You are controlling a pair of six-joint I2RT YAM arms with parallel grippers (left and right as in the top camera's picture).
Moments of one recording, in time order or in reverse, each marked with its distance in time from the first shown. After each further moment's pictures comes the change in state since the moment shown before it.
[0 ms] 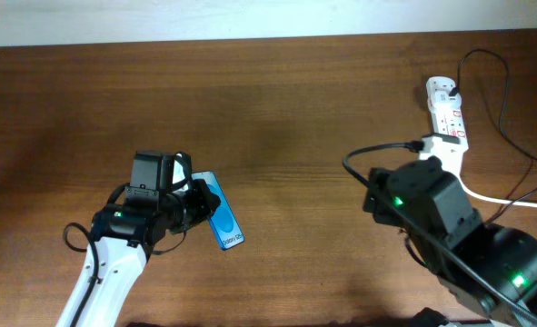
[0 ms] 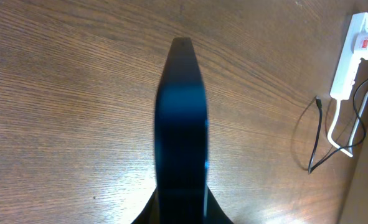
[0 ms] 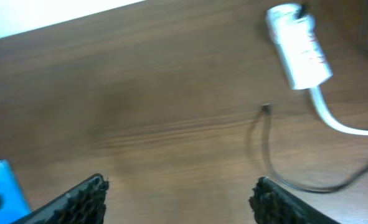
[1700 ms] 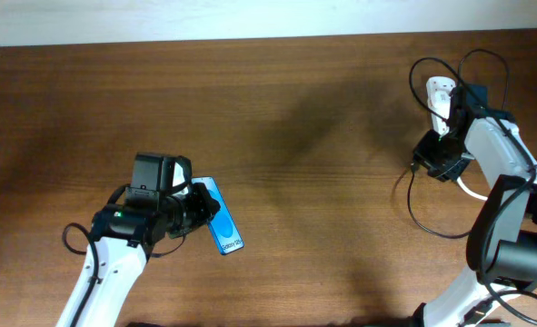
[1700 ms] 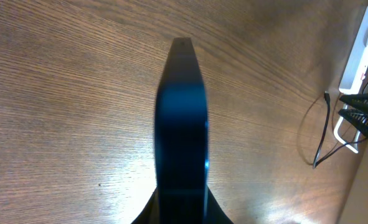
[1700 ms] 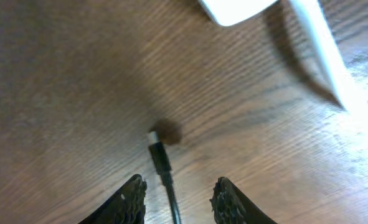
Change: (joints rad) left arm 0.000 0.000 0.000 -0.044 0.003 0.000; right arm -0.866 0.919 -0.019 0.346 -0.533 -0.210
